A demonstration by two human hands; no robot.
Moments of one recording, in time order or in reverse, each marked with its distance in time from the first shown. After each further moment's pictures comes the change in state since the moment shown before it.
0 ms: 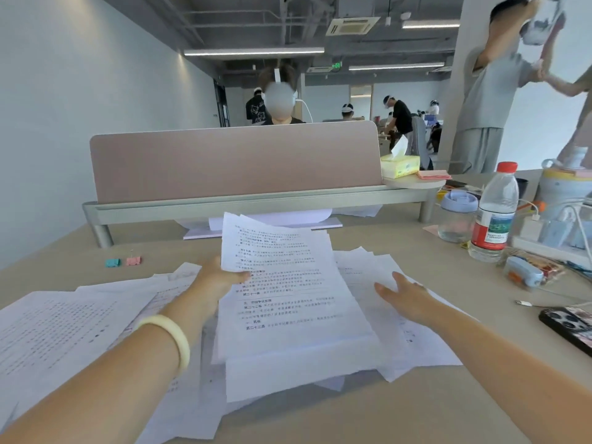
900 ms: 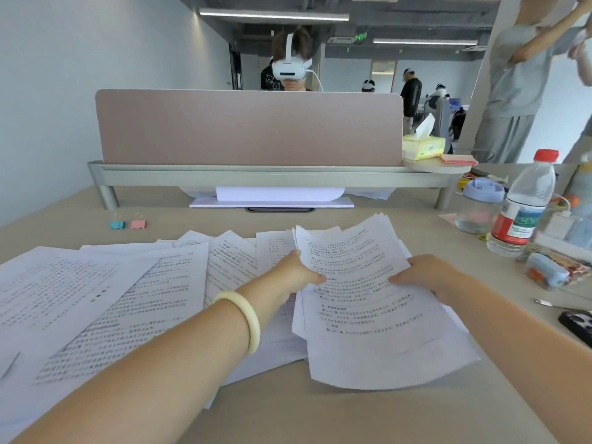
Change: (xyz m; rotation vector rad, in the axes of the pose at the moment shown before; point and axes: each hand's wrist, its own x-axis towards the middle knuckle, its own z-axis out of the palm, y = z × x) left_hand -0.006 0.004 0.102 0.142 -0.278 -0.136; right_hand 0.015 -0.007 -0.022 0.429 -0.086 0.025
